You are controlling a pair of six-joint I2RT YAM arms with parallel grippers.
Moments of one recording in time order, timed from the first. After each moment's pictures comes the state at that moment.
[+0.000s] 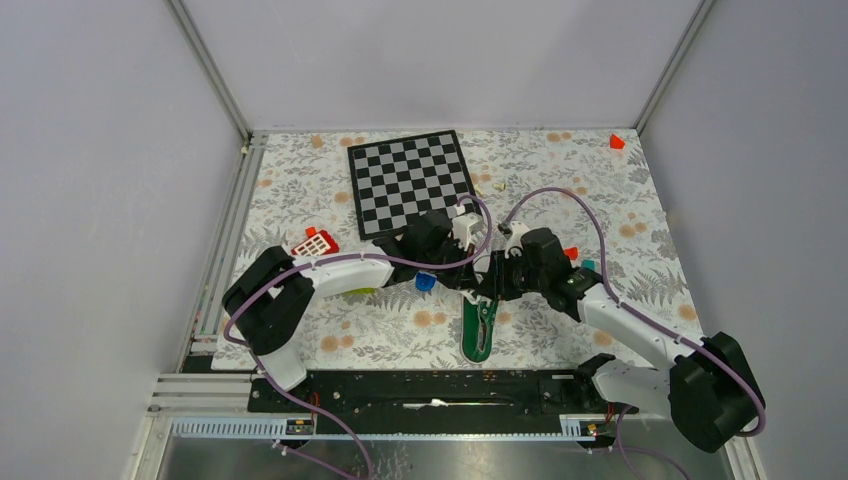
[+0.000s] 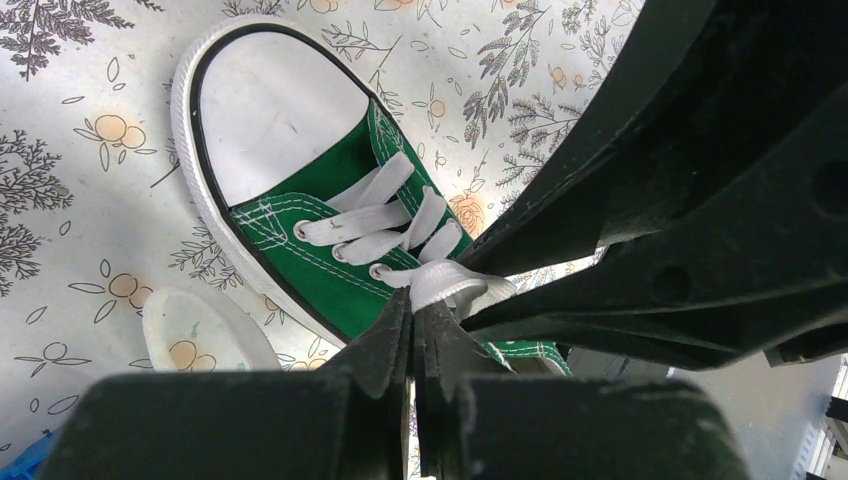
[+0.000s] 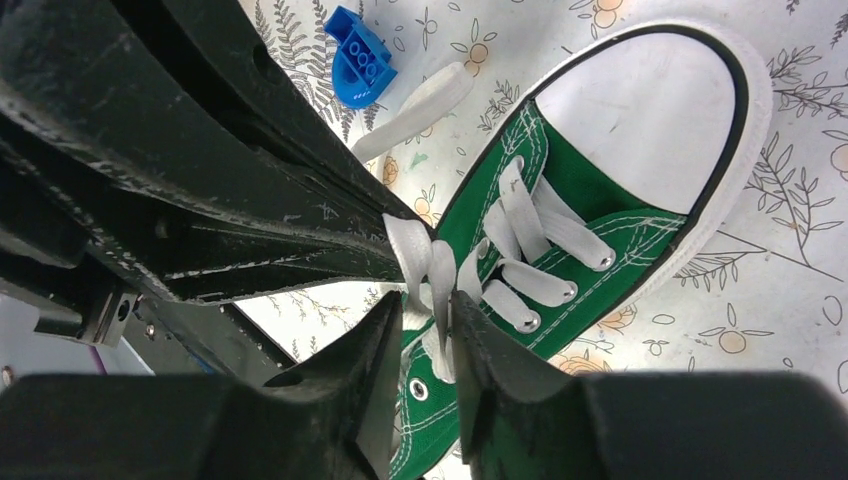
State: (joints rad) left arm -0.87 1.70 1.03 -0.01 0.42 -0.39; right arm 0.55 1.11 0.56 -0.19 -0.32 0.44
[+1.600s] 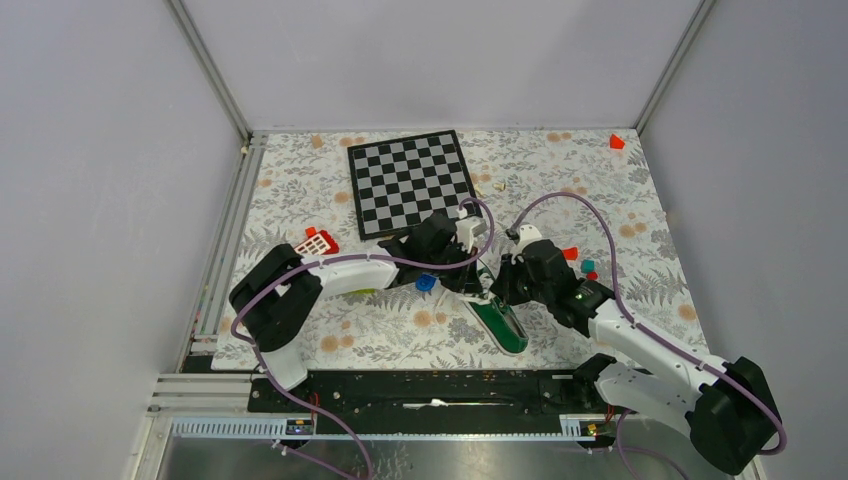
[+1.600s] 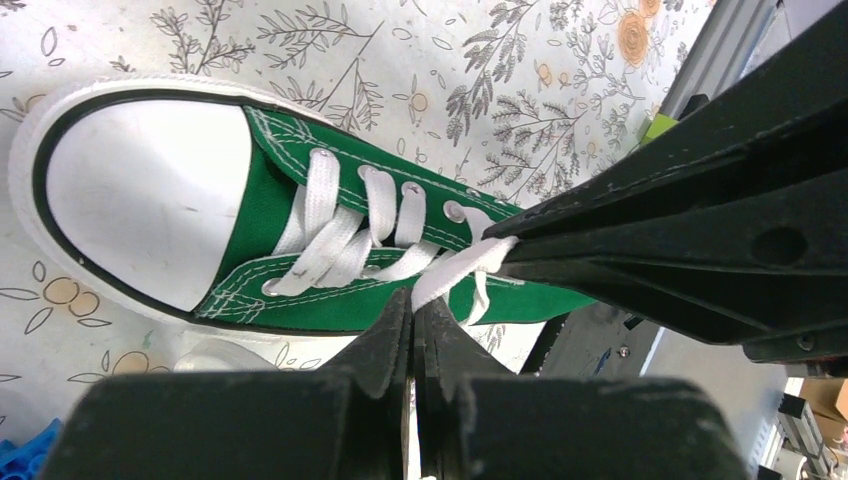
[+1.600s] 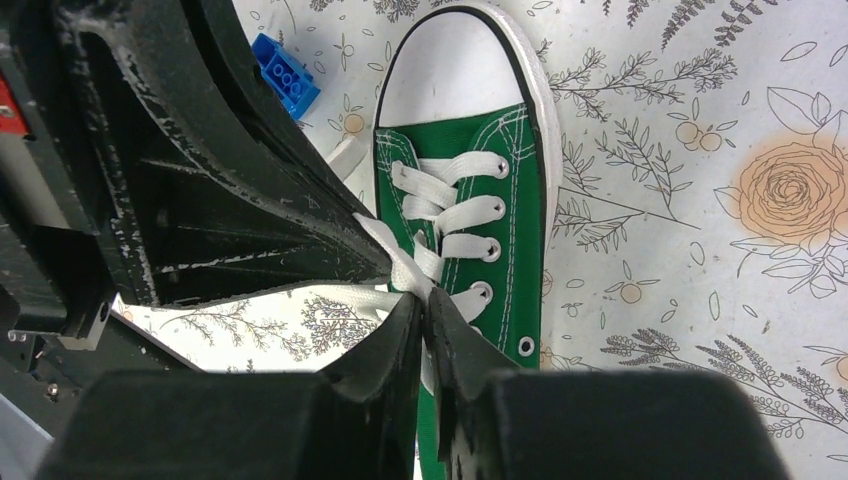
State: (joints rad) left arm -0.88 1.74 1.03 0.02 0.44 -0.46; right arm 0.64 0.98 0.54 -0.27 -0.05 0.42
